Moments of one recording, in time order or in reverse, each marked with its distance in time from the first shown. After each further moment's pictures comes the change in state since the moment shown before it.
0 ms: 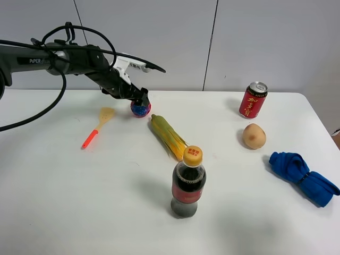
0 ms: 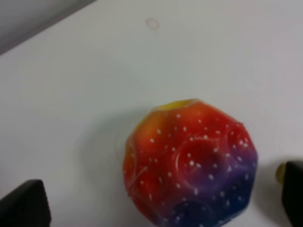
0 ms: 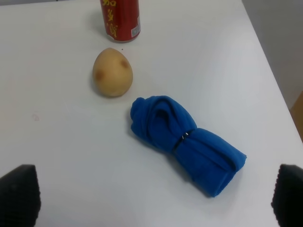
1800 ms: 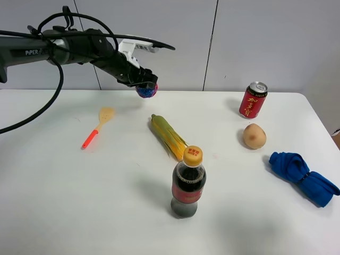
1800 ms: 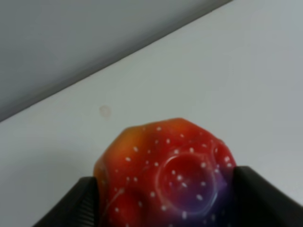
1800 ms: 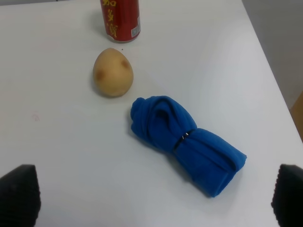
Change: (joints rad) left arm -0.062 -0.065 -0.062 -0.122 0.008 -0.002; right arm 0.000 0.000 0.000 0.000 0.000 0.000
